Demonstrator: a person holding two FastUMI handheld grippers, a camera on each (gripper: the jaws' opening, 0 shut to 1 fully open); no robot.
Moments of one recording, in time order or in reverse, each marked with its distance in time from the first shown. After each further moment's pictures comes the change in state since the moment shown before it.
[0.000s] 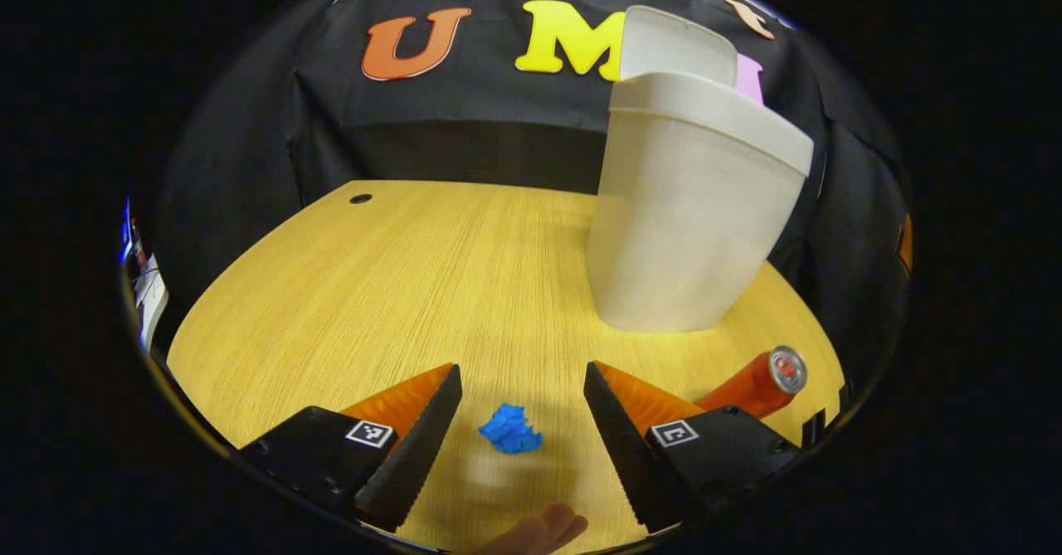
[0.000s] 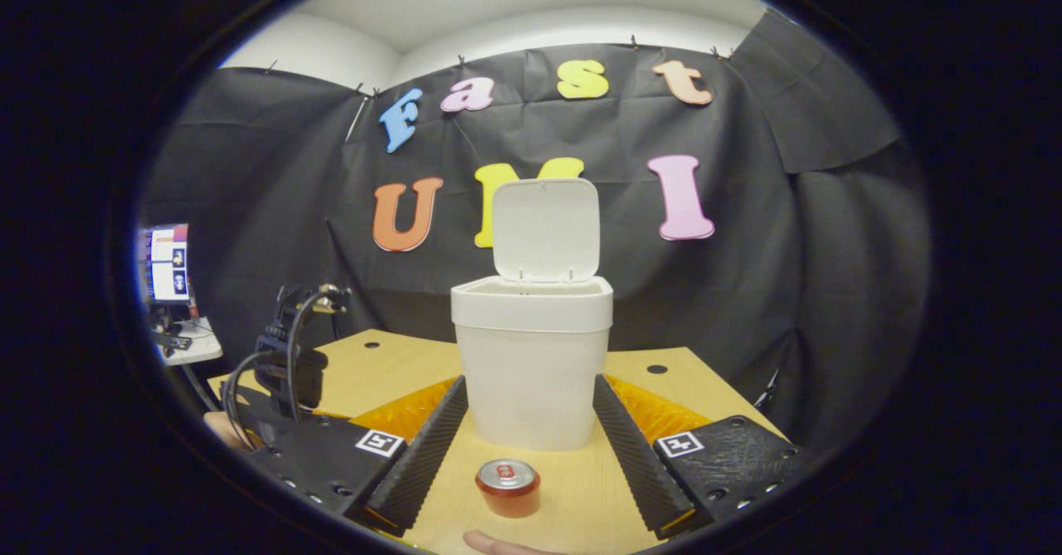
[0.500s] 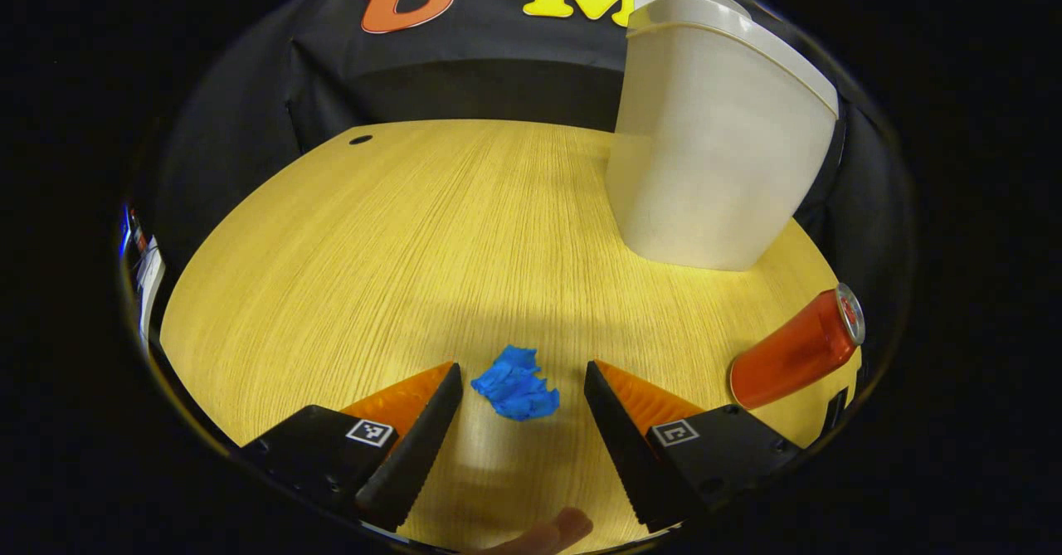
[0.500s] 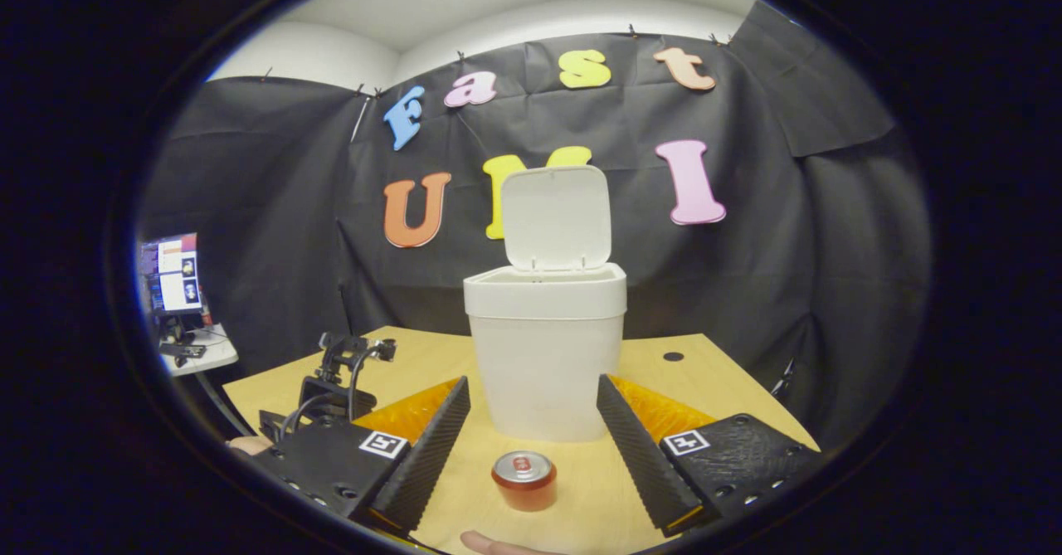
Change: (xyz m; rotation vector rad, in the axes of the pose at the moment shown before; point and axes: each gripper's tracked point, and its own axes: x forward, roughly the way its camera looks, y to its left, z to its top) left arm 0.016 -0.003 -0.043 -0.005 0.132 0.002; right arm -0.003 0.013 -0.004 0.012 0.022 0.048
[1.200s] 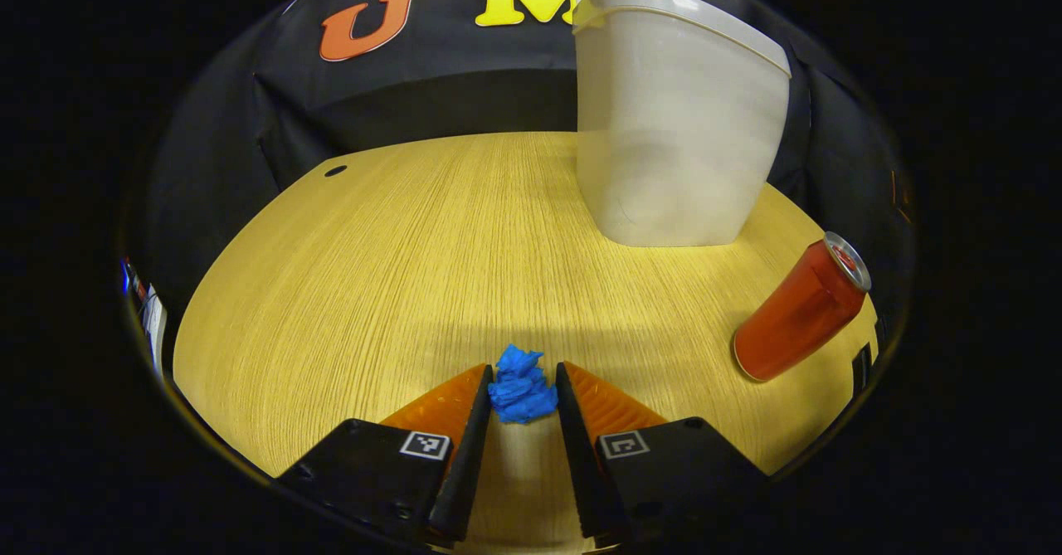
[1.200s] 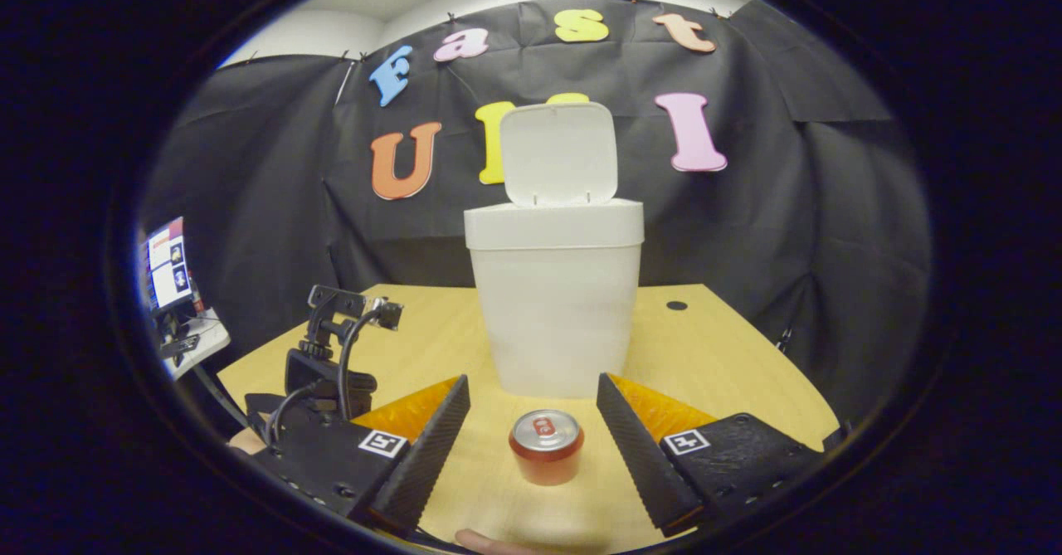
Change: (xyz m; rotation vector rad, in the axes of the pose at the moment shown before) left arm -0.034 -0.014 0.058 0.134 -0.043 -0.028; right arm 0.019 0.022 -0.069 0.023 0.204 -0.048
